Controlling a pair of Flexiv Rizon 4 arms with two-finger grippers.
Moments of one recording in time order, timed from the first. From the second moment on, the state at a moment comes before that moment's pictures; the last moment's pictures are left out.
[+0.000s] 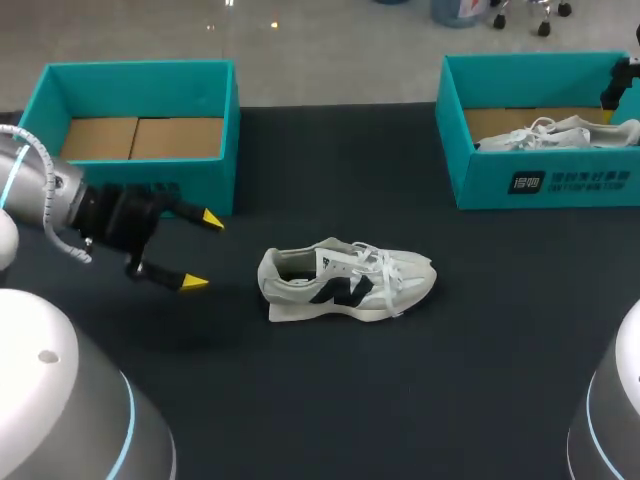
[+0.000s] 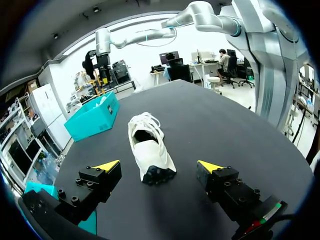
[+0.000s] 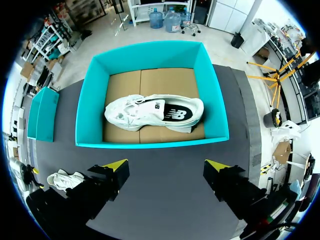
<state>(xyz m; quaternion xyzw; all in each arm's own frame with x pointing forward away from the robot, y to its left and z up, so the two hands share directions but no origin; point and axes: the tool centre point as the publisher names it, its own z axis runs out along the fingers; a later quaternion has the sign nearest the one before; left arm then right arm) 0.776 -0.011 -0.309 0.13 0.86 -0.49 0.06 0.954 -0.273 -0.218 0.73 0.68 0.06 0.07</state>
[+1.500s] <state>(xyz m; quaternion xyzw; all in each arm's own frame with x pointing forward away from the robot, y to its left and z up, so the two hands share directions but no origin) 0.796 -0.030 -0.388 -0.02 0.83 -0.56 0.01 0.954 -0.273 -0.218 0.73 0.68 0.06 0.07</state>
